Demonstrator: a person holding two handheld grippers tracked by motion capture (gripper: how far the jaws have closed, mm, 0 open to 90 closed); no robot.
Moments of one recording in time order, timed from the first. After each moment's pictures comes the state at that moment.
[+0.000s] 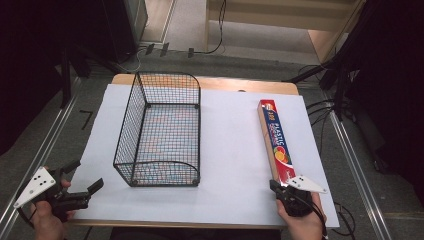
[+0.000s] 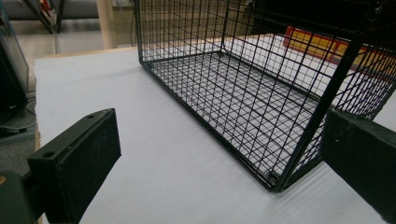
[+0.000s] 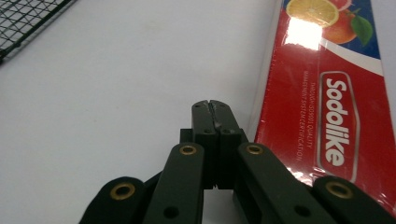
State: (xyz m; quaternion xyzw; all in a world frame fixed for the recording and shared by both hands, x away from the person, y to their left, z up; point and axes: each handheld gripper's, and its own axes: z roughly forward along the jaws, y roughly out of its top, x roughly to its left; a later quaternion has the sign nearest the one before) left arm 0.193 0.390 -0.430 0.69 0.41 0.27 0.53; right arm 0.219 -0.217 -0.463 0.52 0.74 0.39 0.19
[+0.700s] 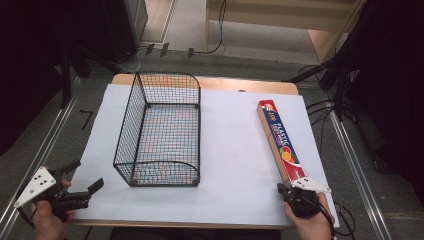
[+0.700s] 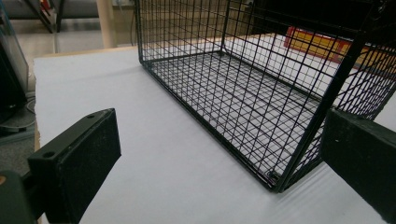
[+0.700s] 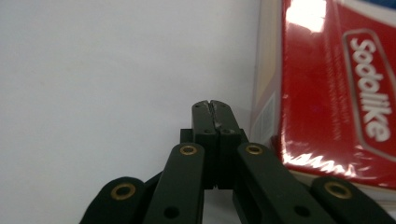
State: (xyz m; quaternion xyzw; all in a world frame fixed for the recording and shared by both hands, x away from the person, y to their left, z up) left arm 0.194 0.390 -0.430 0.69 0.41 0.27 0.53; right arm 0.222 -0.235 -0.476 0.54 0.75 0.32 0.19
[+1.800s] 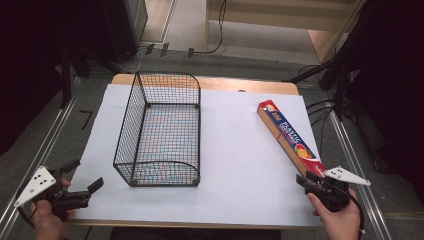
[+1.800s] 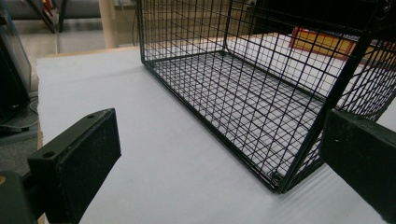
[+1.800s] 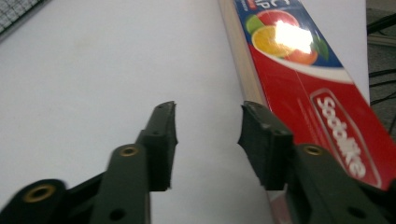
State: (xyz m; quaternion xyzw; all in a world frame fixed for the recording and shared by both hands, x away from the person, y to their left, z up) left arm 0.195 0.389 -0.430 0.69 0.41 0.28 0.52; right arm 0.242 -0.300 -0.441 0.53 0.73 0.37 0.20
